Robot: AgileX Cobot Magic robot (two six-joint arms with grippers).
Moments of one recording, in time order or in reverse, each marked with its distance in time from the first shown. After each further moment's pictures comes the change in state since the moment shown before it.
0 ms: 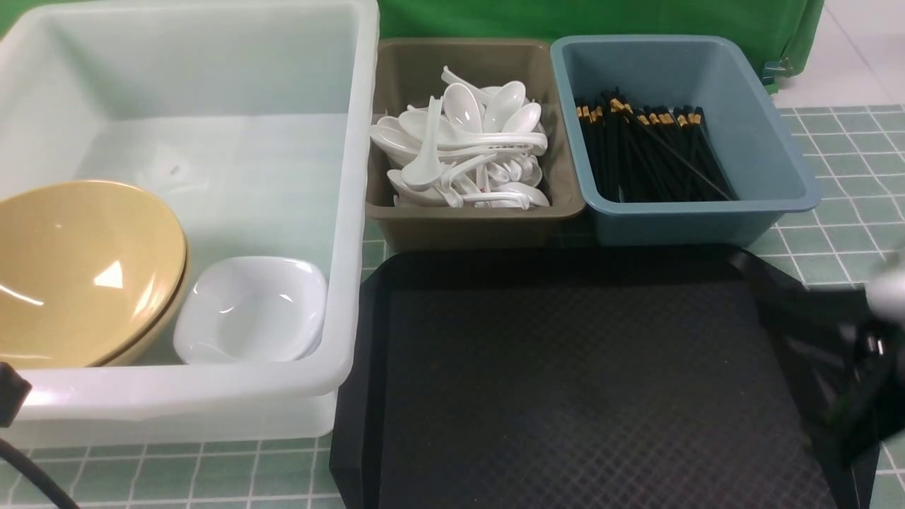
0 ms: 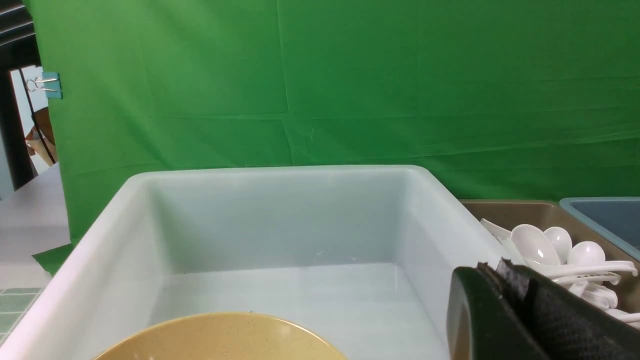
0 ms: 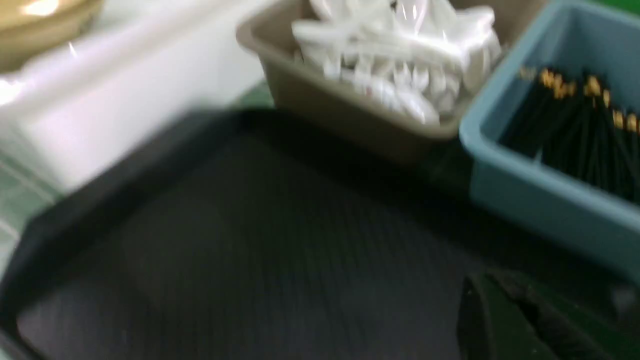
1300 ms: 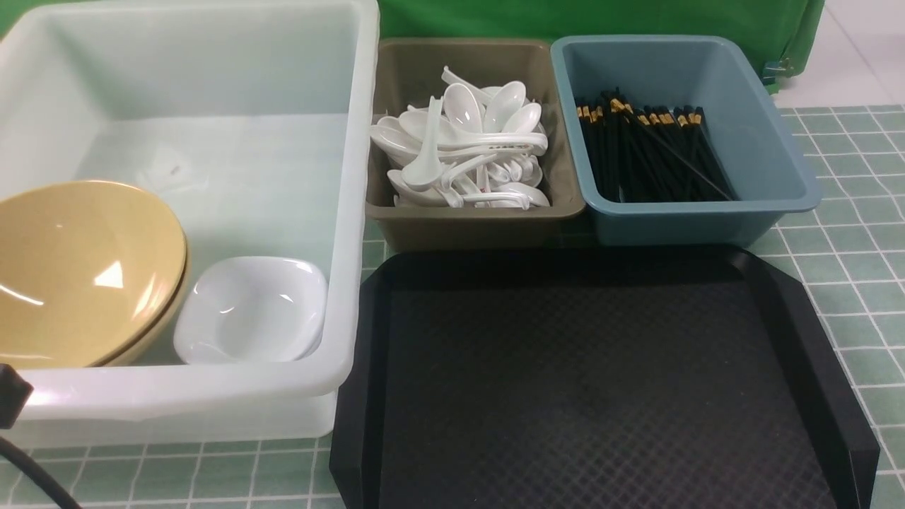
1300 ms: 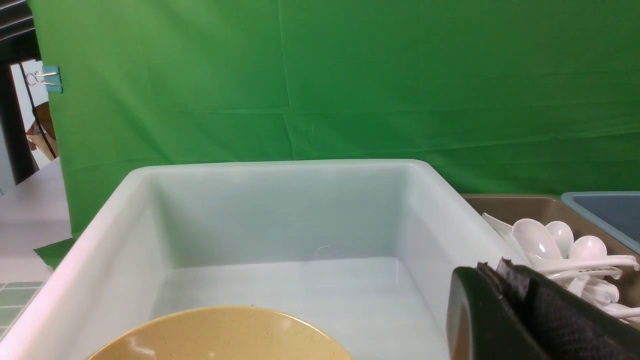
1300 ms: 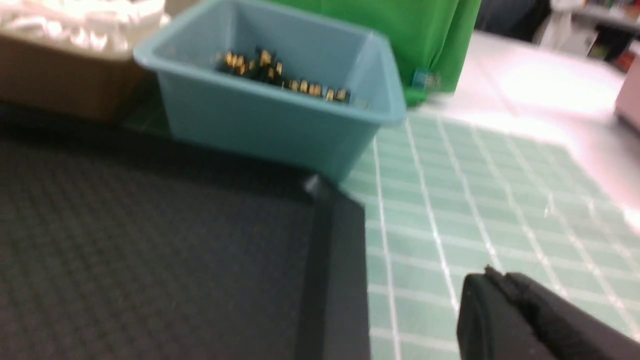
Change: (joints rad) right arm -0.471 -0.775 0.479 -0.253 0.053 0.159; left arm 0.000 0.000 0.000 0.000 0.011 0.000
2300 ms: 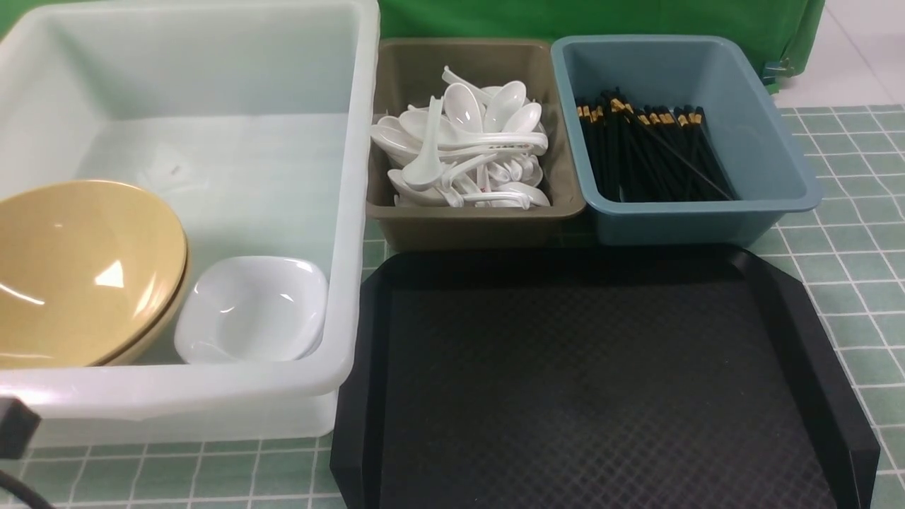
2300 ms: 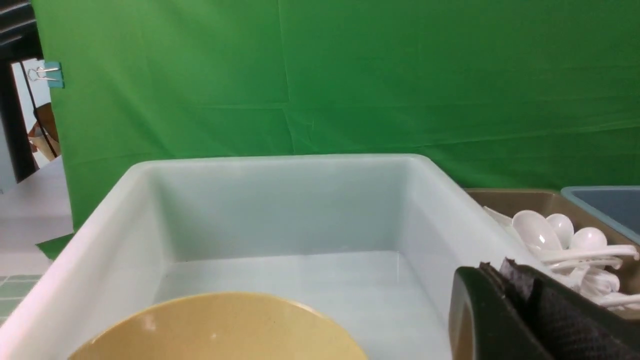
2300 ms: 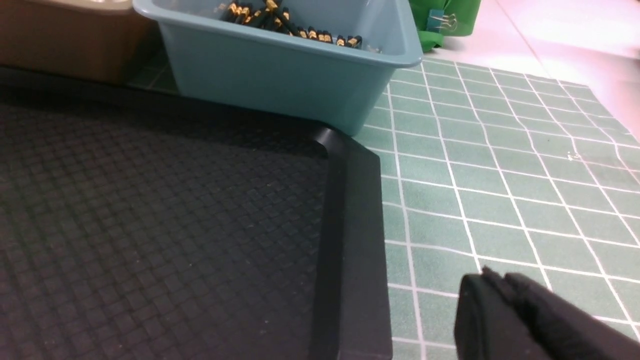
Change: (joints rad) right arm 0.000 0.000 0.001 -0.001 0.047 0.032; left arm 0.004 -0.087 0.079 0.000 -0.003 0.000
